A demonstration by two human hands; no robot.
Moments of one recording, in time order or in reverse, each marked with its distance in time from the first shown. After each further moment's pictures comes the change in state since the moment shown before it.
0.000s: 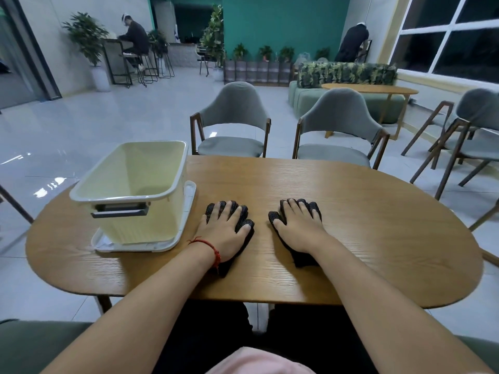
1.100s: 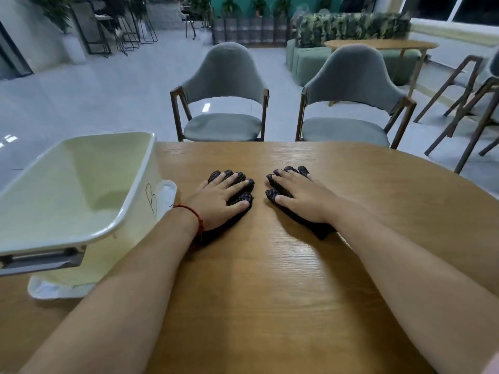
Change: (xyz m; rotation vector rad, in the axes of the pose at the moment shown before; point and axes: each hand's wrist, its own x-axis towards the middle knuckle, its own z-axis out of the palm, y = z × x) left_hand 0.178 -0.038 -0.029 0.123 -0.043 0.285; right_hand 0.162 0.040 -0.022 -0.018 -0.025 -0.331
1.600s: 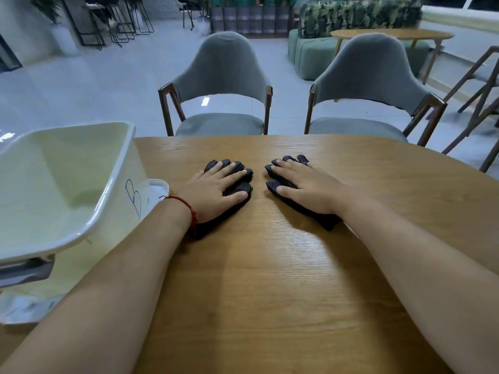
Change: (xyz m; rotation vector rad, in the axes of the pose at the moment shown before) left_hand 0.122 -0.055 -0.019 -0.016 -0.009 0.019; right_hand 0.118 0.051 -0.022 -0.001 -0.017 -0.058
